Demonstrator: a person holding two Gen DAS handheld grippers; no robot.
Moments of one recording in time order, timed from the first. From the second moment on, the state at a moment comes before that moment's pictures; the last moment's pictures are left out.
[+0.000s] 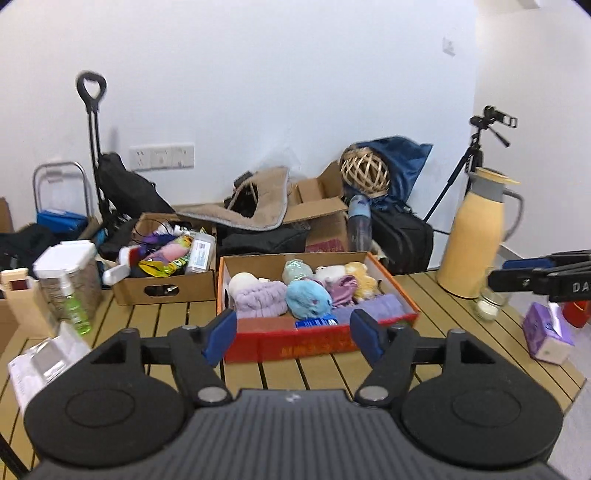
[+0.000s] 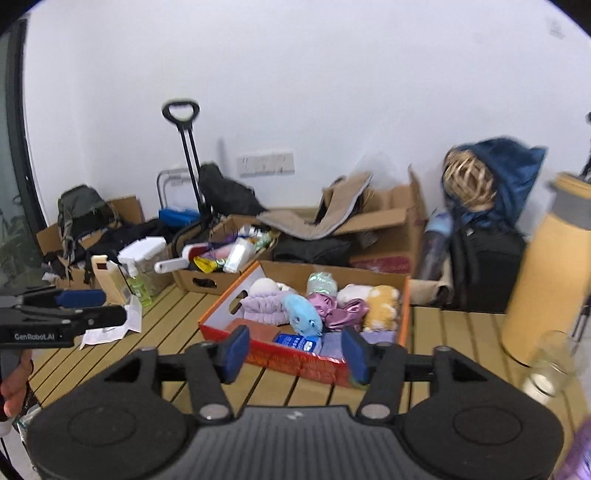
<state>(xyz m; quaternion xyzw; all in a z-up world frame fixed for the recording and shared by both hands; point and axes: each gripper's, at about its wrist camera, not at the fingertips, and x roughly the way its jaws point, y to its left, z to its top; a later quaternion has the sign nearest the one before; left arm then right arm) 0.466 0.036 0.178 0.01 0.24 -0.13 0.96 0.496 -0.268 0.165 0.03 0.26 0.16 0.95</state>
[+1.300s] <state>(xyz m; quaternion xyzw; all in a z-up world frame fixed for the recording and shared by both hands) -0.018 0.031 0.069 -0.01 0.04 -0.04 1.00 0.001 -0.221 0.035 -0.01 0.08 0.14 0.99</state>
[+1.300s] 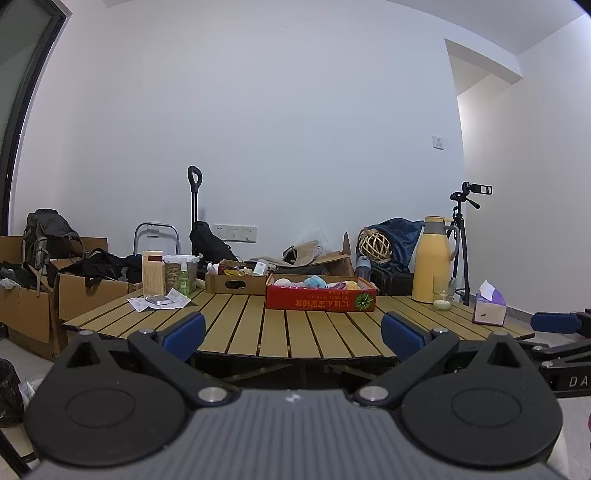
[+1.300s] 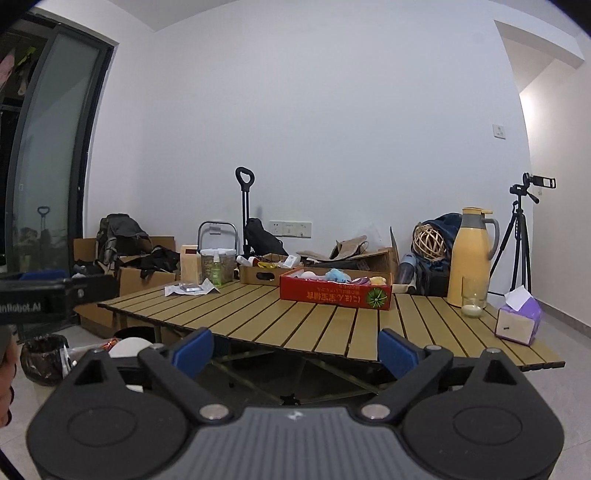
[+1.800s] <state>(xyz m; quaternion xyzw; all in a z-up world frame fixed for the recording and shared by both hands) -0.022 0.023 0.068 -0.01 0.05 -0.06 1.00 0.001 -0.229 0.040 0.01 0.07 0.12 0.99</state>
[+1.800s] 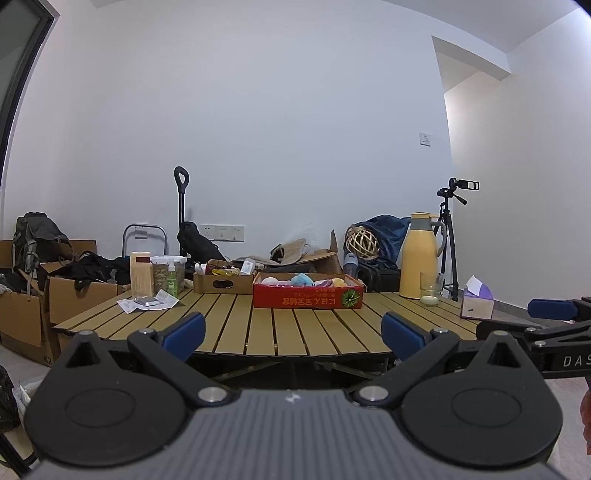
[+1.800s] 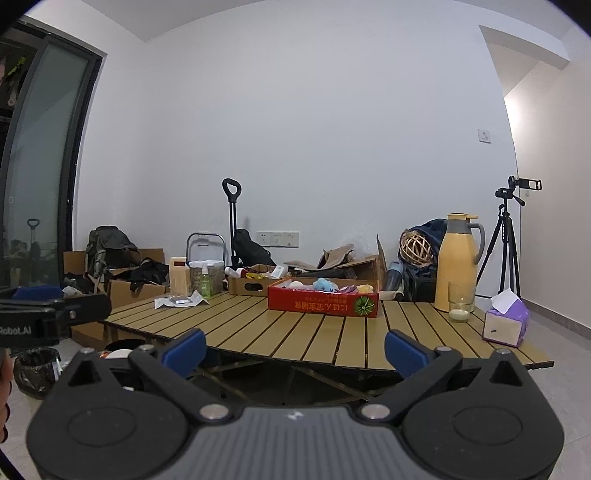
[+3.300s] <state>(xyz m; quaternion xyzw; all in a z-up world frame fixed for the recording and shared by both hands) -0.028 0.023 0.072 -0.01 0.04 -0.06 1.00 -0.007 -0.229 0.039 0.00 0.06 0.13 0.99</state>
